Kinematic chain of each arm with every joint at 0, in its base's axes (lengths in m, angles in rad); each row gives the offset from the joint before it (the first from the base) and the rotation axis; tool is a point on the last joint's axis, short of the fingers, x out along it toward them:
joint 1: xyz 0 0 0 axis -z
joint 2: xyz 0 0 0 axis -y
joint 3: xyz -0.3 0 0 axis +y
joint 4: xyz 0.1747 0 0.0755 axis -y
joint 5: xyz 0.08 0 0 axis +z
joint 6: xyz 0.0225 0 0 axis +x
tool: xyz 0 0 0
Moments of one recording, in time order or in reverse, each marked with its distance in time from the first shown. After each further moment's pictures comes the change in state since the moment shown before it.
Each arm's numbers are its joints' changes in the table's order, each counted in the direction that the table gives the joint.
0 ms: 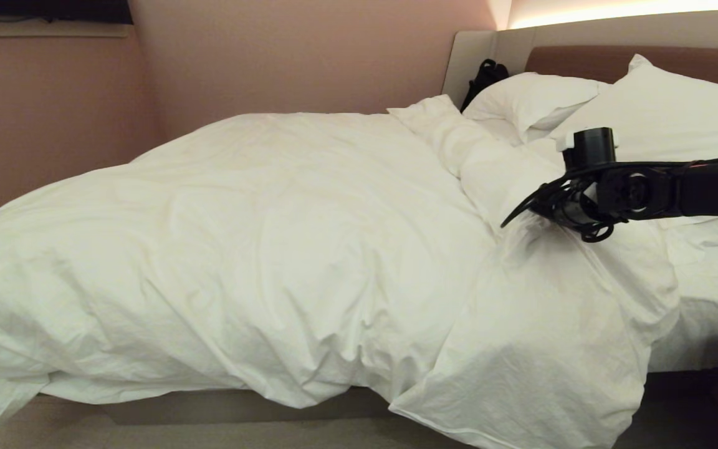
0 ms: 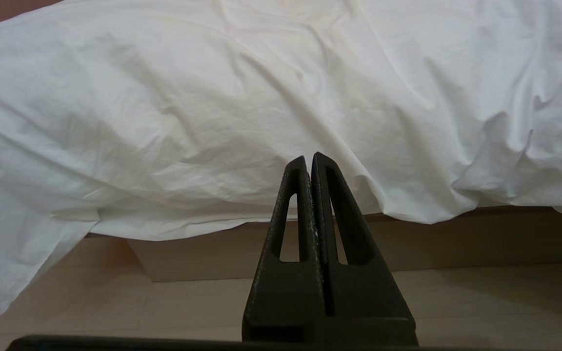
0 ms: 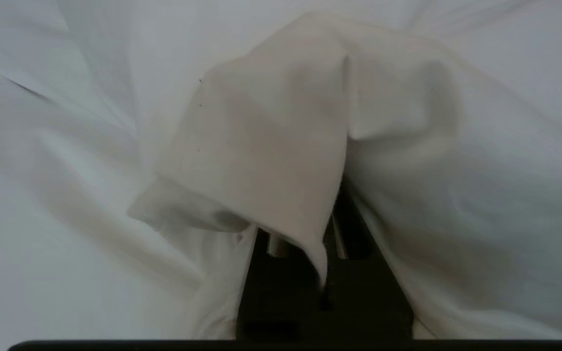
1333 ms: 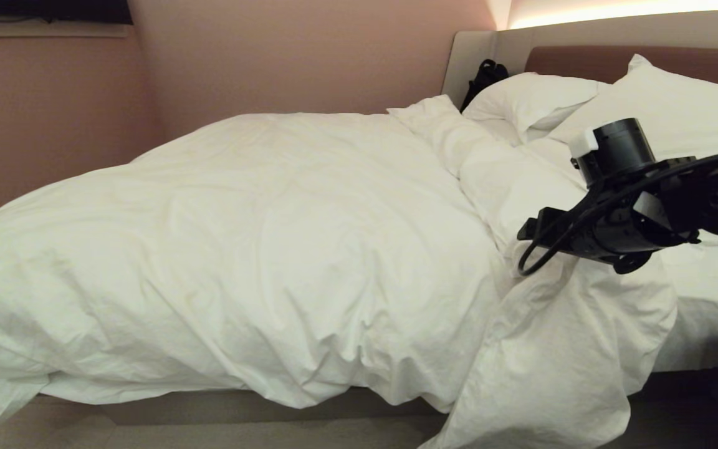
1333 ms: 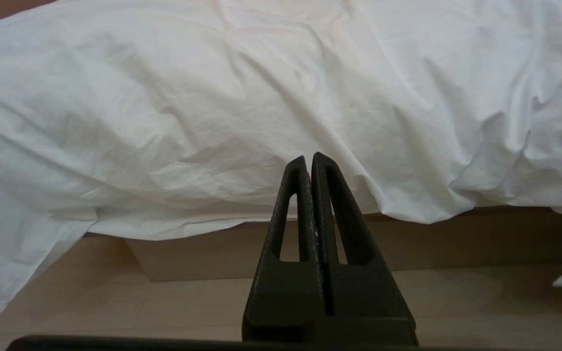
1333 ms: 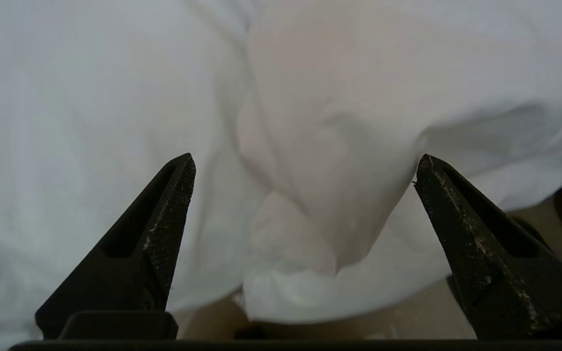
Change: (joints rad) left arm 0.000 0.000 0.000 -0.001 -0.003 -0.004; right arm -0.219 0.357 0.349 -0.191 0.002 -0.041
